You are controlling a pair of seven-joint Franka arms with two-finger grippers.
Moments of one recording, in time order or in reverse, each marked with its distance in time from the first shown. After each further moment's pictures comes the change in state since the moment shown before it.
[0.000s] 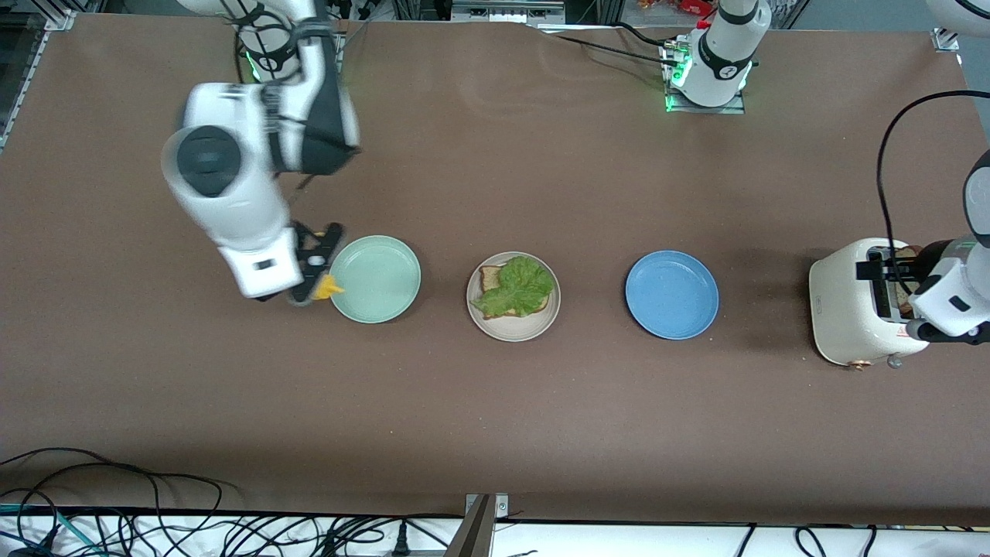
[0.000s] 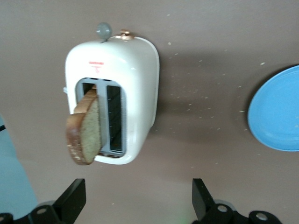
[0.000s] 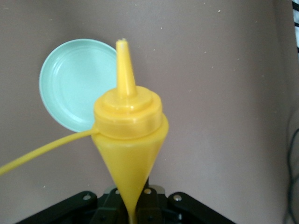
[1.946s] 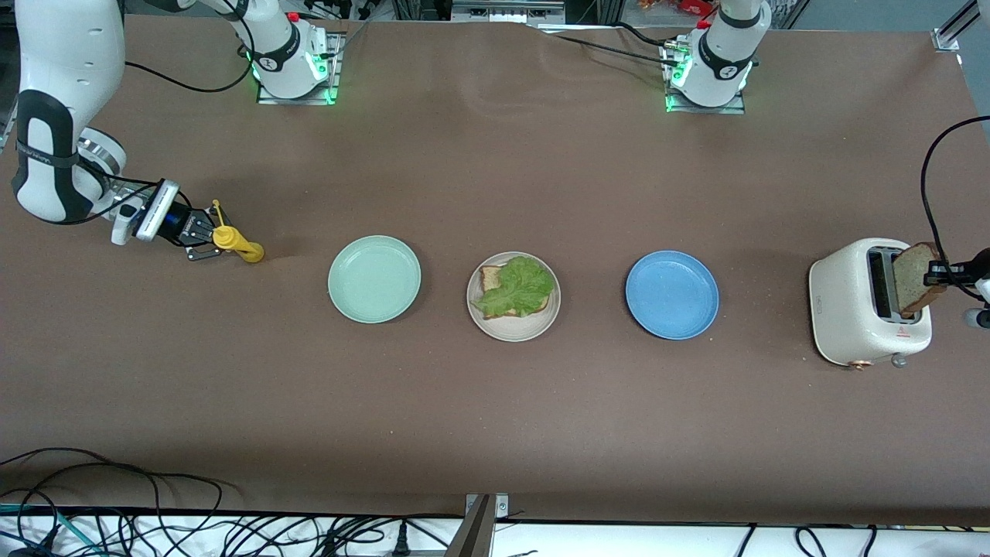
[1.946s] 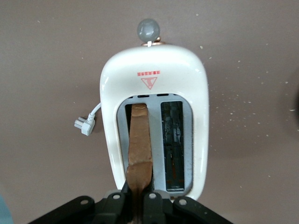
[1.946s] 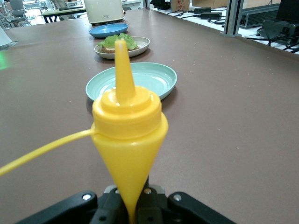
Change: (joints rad) left arm 0.213 -0.021 -0.021 -0.169 -0.079 0.267 0.331; right arm -0.793 0.085 0.289 -0.682 0.999 -0.230 -1.433
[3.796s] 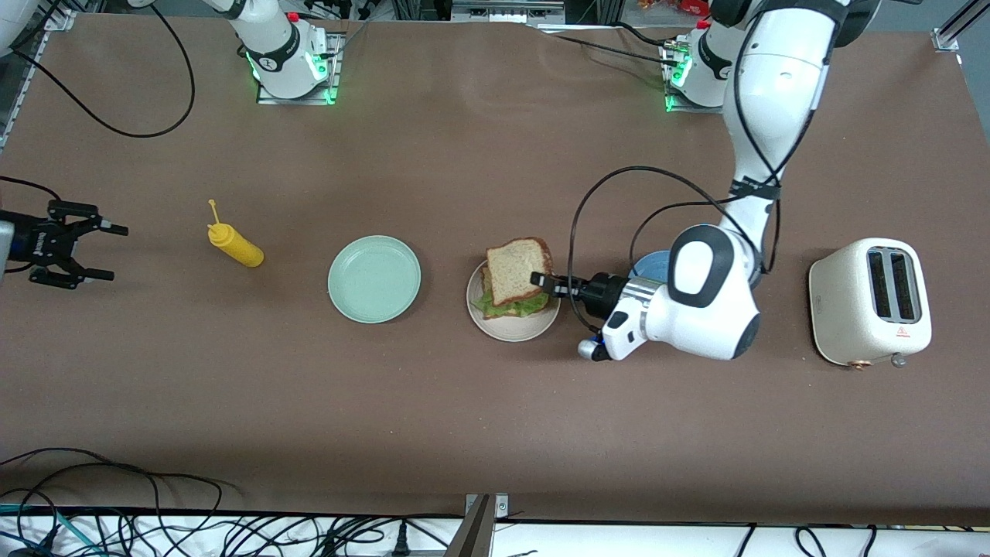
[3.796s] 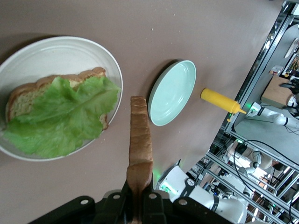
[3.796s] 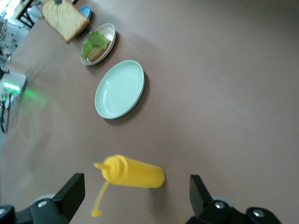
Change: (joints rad) left arm -0.604 0.356 -0.040 0.184 -1.181 -0.010 -0.474; right arm -0.153 -0.032 -0.049 0.743 -0.504 -0.266 1.180
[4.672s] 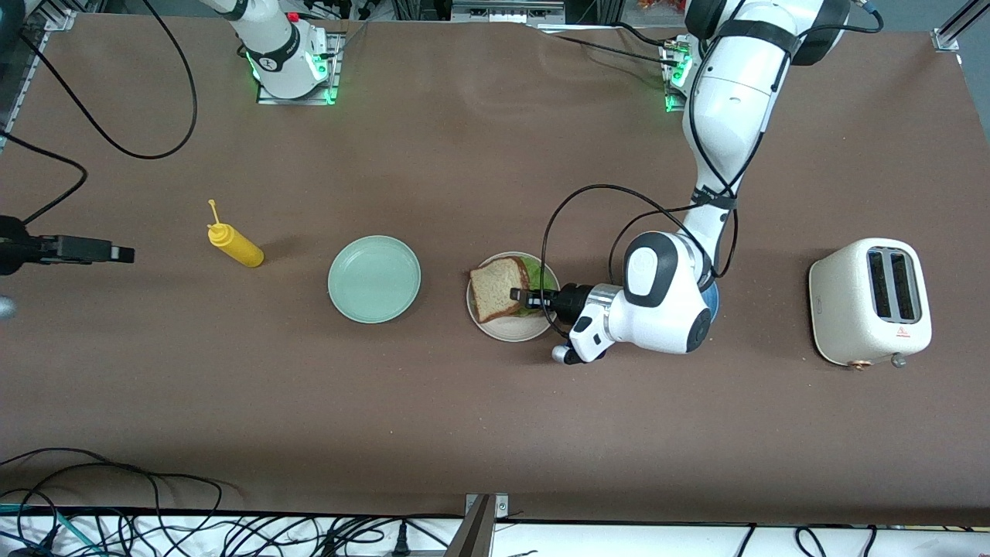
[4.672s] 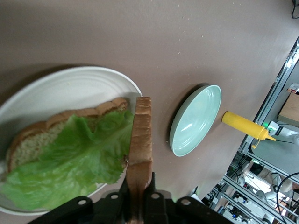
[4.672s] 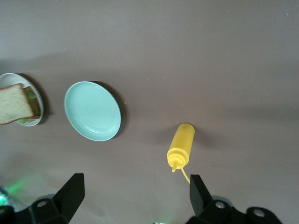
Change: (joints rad) left arm -0.066 0.080 0.014 0.000 0.003 0.163 0.062; right arm 0.110 -0.057 0.207 0.374 -0.444 -0.027 1.306
